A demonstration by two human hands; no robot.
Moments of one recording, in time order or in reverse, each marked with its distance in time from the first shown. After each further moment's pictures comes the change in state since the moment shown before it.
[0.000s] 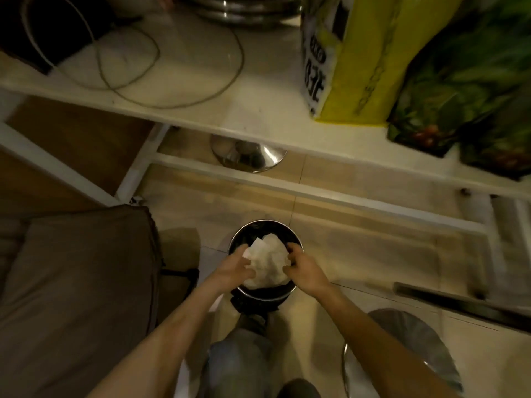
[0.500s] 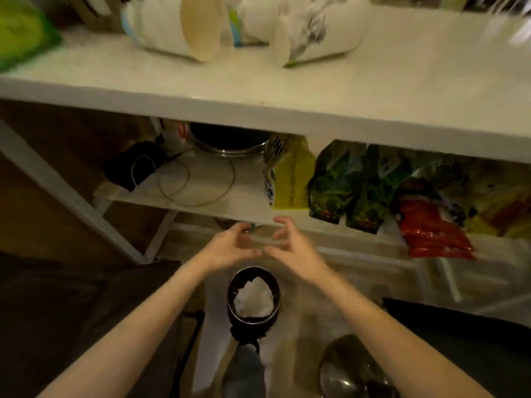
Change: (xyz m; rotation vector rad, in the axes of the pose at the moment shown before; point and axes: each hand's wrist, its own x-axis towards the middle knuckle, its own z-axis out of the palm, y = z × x) left_hand -0.313 0.223 -0.070 0.203 0.216 0.463; right_hand -0.278 -0.199 -0.187 0.113 0.285 -0.428
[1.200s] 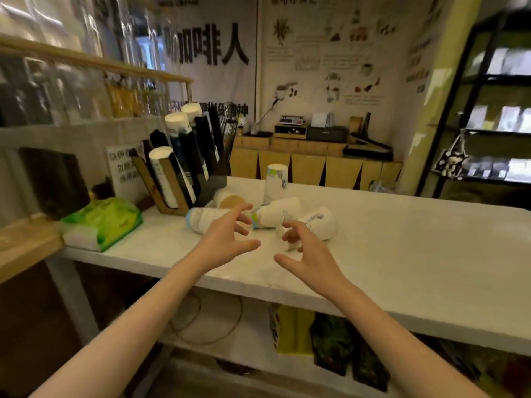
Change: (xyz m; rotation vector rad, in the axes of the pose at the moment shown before) left_hand -0.038 0.212 -0.198 0.116 0.538 0.492; right_hand 0.022 -0.227 -0.167 -0.230 0.339 -0.489
